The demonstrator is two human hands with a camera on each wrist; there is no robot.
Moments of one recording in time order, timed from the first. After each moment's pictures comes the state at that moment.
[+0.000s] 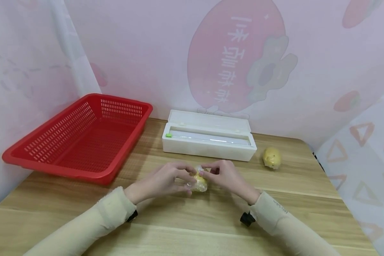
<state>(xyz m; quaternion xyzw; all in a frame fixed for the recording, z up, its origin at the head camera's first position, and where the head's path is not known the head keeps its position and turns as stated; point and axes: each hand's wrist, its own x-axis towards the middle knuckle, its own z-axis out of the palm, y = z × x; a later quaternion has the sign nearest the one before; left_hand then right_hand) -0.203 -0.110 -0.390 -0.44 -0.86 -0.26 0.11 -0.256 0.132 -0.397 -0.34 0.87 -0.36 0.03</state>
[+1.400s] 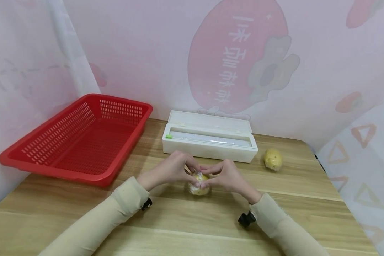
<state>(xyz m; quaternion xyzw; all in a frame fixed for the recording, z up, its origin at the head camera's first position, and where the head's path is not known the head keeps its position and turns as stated) -0.242 -0.094 -0.380 -0.36 -0.86 -0.35 0.03 -0.266 0.136 -0.403 -0.35 0.82 -0.45 0.08</state>
